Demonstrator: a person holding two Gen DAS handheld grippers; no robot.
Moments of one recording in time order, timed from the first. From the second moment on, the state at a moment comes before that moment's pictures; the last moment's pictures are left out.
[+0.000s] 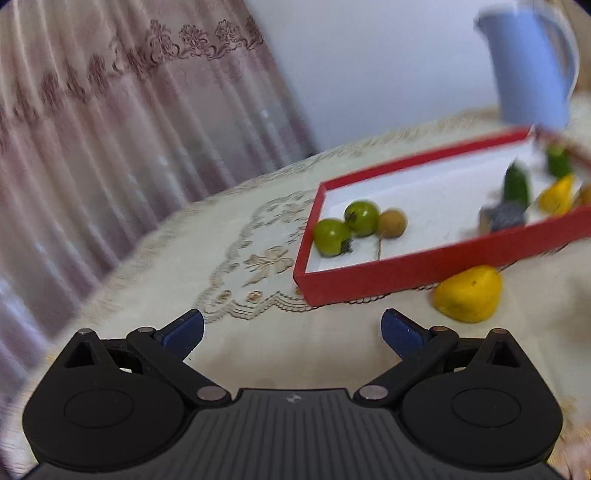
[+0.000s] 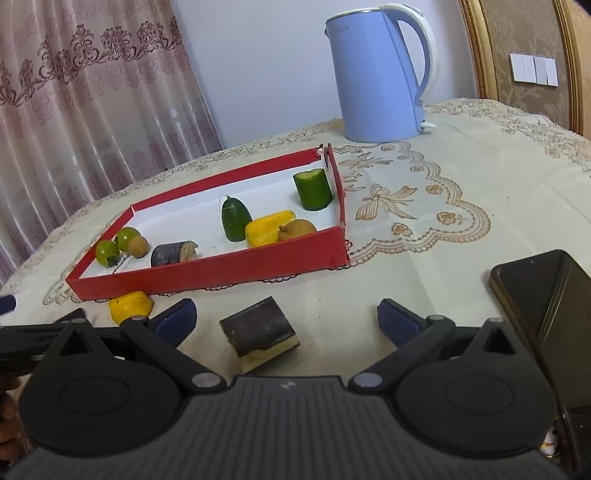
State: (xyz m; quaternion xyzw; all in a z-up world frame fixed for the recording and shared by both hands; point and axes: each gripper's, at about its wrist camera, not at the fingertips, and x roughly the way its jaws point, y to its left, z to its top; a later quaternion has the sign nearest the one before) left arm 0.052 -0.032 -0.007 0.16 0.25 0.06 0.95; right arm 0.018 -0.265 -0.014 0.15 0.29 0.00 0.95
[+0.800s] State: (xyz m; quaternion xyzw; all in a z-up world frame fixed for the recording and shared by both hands) left arm 0.091 -0.078 -0.015 0.13 0.31 -0.07 0.94; right arm 0.014 -0.278 -0.015 0.20 0.27 0.01 0.94
